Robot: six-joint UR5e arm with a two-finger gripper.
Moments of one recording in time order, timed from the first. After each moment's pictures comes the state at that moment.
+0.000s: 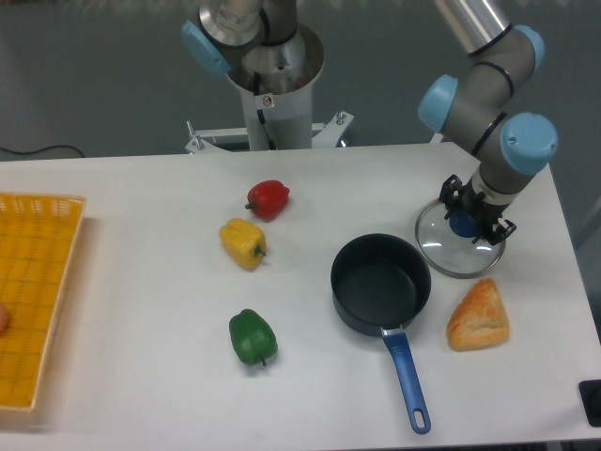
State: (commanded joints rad) arm 2.92 -2.05 -1.70 -1.06 1.59 1.67
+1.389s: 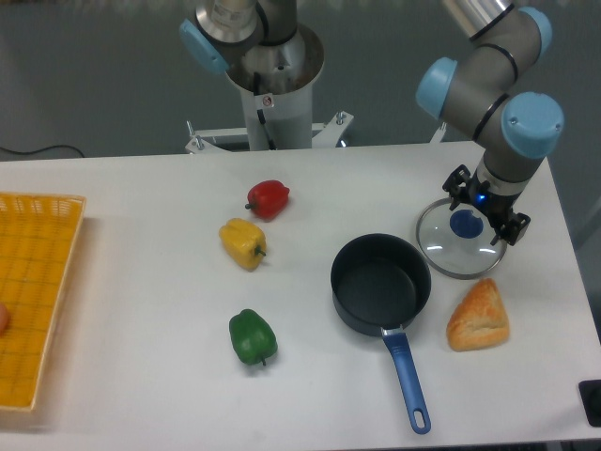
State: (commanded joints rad) arm 2.82 -1.97 -1.56 -1.17 1.60 1.67
